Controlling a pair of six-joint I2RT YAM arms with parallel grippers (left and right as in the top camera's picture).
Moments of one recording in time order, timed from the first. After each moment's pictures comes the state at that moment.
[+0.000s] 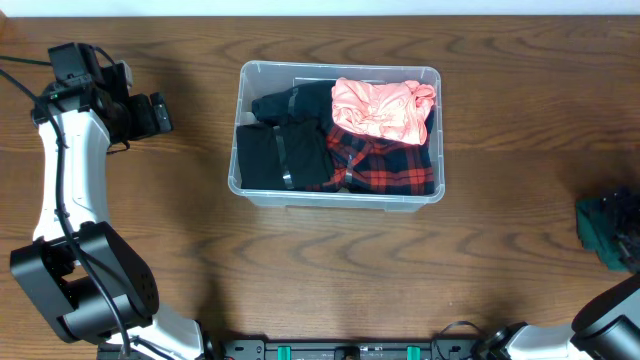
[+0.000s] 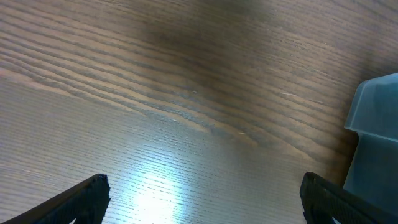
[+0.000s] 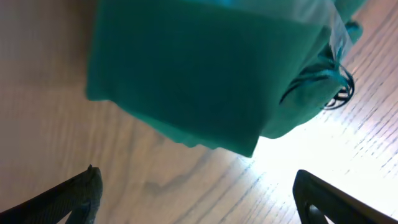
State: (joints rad) left arm 0.32 1.78 1.49 -0.87 0.13 0.01; right arm -0.82 1.64 1.10 -0.88 -0.02 0.35
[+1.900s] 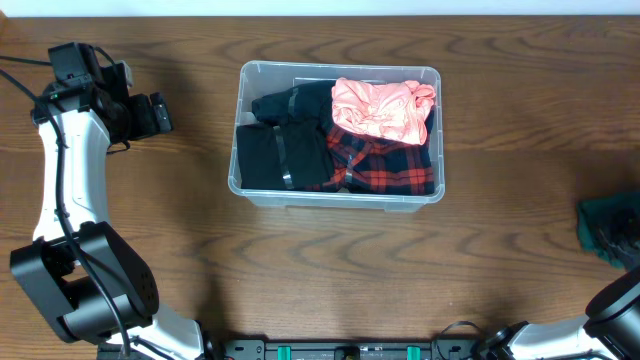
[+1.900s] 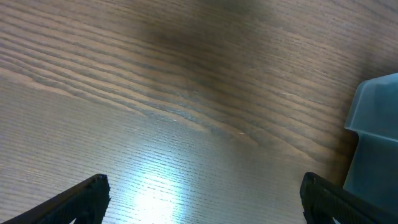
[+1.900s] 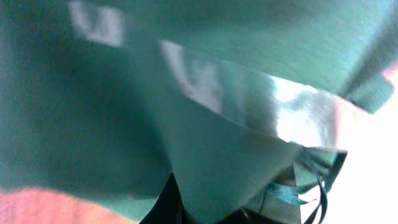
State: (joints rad) left arm 0.32 1.78 1.49 -0.87 0.13 0.01; right arm -0.84 1.73 0.99 -0.62 0.03 0.33
